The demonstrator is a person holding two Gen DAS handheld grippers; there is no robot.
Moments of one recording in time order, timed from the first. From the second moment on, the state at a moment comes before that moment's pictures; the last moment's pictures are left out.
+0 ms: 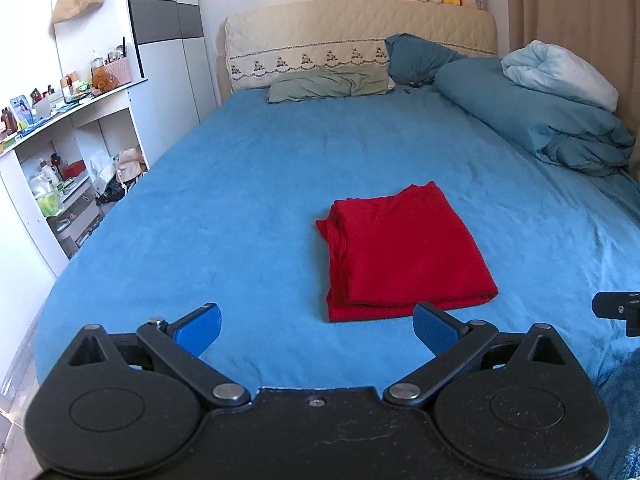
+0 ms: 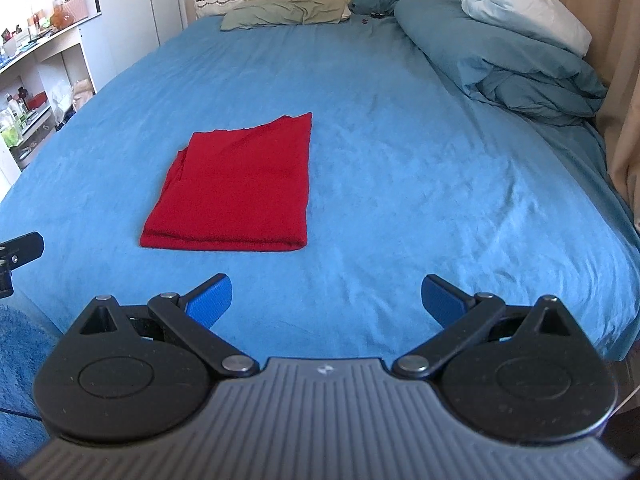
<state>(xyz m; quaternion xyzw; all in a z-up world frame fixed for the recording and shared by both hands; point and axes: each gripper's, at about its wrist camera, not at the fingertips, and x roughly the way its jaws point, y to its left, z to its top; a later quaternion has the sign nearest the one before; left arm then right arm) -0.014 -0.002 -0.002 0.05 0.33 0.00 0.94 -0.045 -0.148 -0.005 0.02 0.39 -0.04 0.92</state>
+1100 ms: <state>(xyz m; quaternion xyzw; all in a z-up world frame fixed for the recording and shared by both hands) -0.013 -0.006 -0.005 0.05 0.33 0.01 0.94 -0.040 -0.146 -0.007 0.02 0.40 -0.04 0.92</state>
